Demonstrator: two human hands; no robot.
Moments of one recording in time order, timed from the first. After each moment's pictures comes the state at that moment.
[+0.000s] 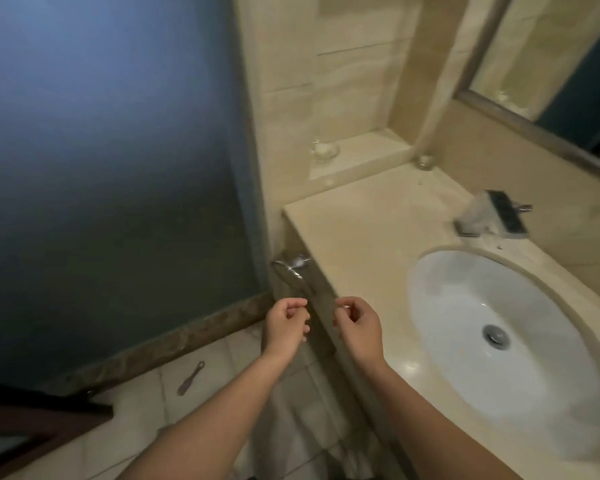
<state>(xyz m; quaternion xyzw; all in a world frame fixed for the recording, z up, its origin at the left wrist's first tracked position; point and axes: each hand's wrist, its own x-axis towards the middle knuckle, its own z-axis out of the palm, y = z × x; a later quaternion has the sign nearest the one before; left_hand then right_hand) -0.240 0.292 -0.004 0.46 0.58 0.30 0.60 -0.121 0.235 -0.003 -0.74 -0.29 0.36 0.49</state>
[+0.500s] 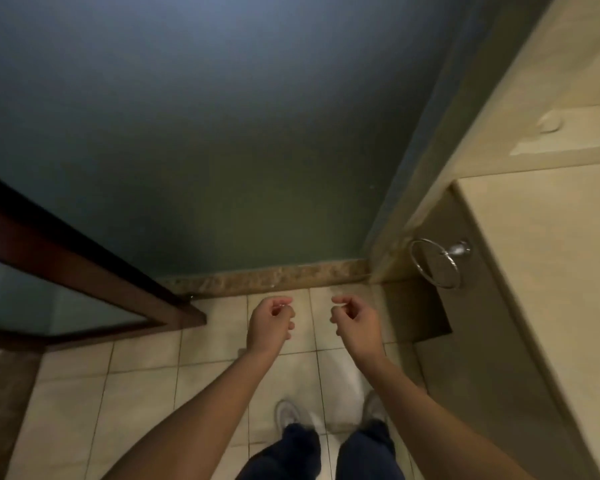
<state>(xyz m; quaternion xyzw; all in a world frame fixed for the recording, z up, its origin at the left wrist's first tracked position) -0.527 0.328 -0.069 0.33 0.71 0.32 0.53 -0.372 0.314 -0.062 -0.69 -0.37 0.51 0.37</state>
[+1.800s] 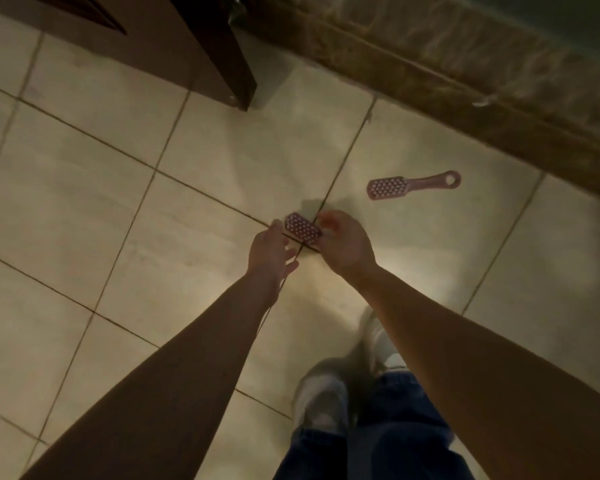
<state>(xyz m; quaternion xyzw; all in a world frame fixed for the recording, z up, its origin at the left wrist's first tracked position) -0.717 0.341 -0.738 -0.20 0.75 0.36 0.51 -0.622 0.399 -0.785 -0.57 -0.59 0.58 -0.03</state>
